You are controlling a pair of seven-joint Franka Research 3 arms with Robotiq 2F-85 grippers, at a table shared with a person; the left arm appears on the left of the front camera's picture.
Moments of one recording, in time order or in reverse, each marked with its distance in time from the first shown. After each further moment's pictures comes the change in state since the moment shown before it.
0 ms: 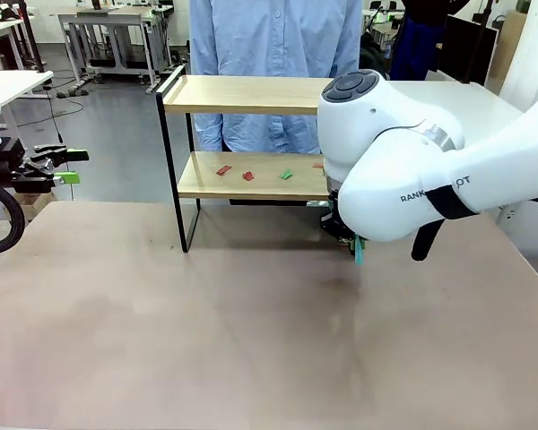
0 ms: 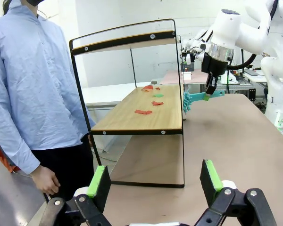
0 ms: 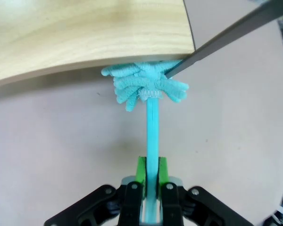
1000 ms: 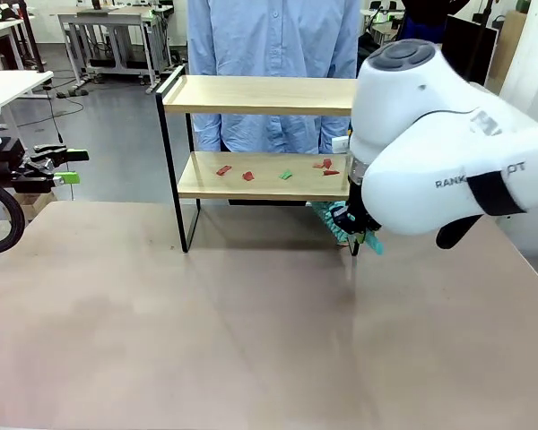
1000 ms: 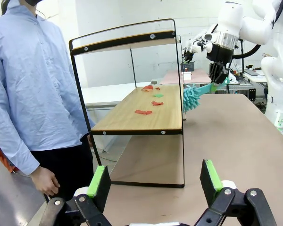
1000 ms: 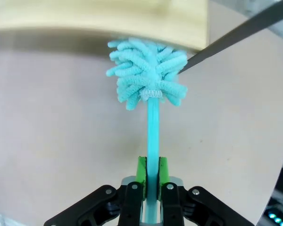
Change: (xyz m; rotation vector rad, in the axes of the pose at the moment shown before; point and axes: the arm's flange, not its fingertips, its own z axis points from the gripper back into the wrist) left arm 0.000 0.000 0.000 0.000 0.000 0.000; right arm -0.013 -0.039 0.041 0.154 -0.007 0.314
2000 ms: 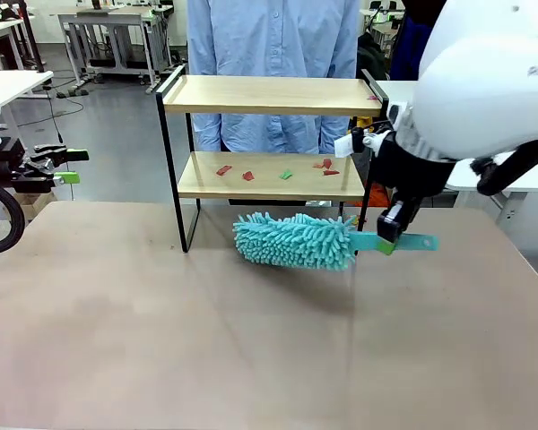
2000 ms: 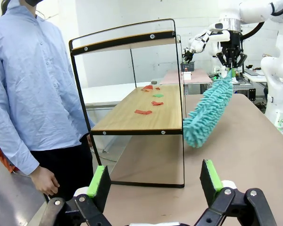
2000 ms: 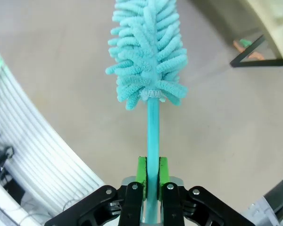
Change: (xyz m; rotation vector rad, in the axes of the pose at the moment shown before) left arm 0.000 0.000 0.000 0.000 0.000 0.000; right arm -0.036 -0.043 0.065 0.264 0.127 0.649
